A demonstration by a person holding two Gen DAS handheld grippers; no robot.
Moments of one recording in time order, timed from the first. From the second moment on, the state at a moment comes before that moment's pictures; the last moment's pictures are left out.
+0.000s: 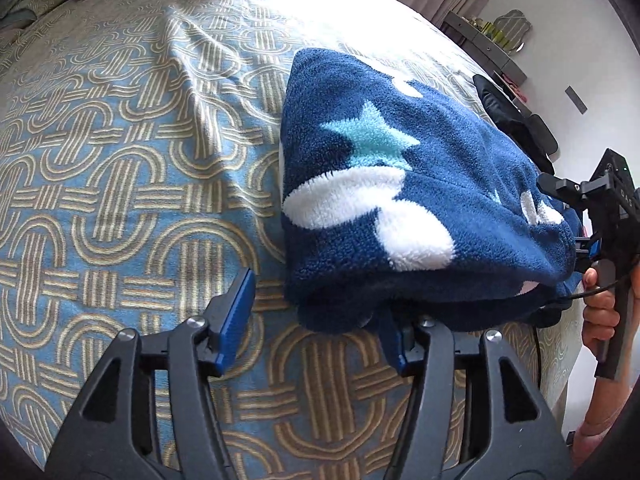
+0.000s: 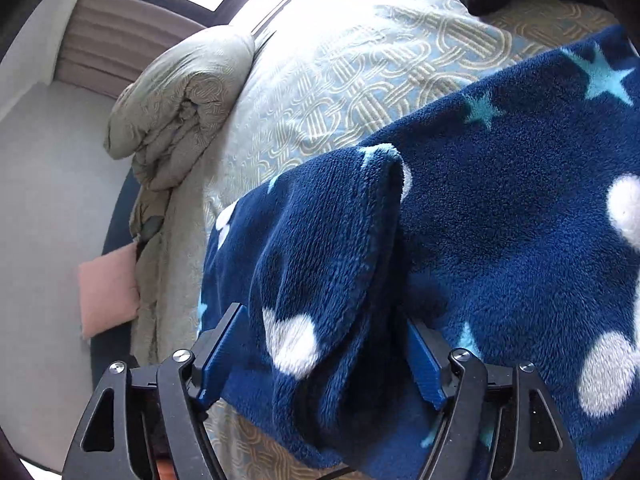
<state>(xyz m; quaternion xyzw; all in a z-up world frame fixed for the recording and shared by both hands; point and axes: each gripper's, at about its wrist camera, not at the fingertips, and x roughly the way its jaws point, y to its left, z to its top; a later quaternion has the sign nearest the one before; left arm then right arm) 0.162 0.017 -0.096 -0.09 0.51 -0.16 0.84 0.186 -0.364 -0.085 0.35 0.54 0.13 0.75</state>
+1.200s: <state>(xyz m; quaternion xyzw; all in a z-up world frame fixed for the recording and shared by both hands) 0.157 0.025 -0.085 -0.05 0.47 -0.13 0.87 0.203 -0.345 -0.036 0.20 0.51 0.08 0.83</state>
